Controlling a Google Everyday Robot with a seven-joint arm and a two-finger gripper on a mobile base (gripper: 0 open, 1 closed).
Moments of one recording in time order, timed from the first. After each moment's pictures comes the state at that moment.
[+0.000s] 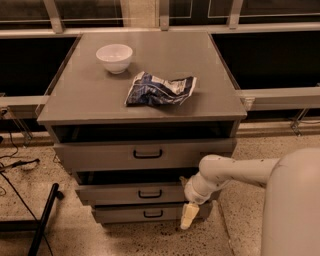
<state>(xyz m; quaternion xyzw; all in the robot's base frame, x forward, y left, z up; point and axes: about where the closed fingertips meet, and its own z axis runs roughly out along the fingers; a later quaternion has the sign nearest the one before) 0.536 -0.098 0.424 -0.68 0.70 0.14 0.16</state>
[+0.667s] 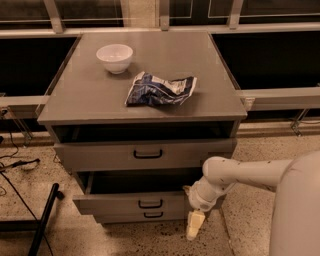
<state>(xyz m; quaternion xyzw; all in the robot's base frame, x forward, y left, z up) 0.495 -0.109 0.436 -0.68 0.71 0.16 0.11</state>
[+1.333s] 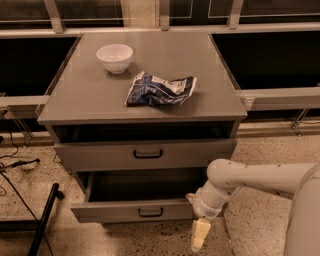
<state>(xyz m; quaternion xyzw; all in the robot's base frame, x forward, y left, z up) 0.450 -0.116 0.454 -0.68 0.70 0.19 0.08</state>
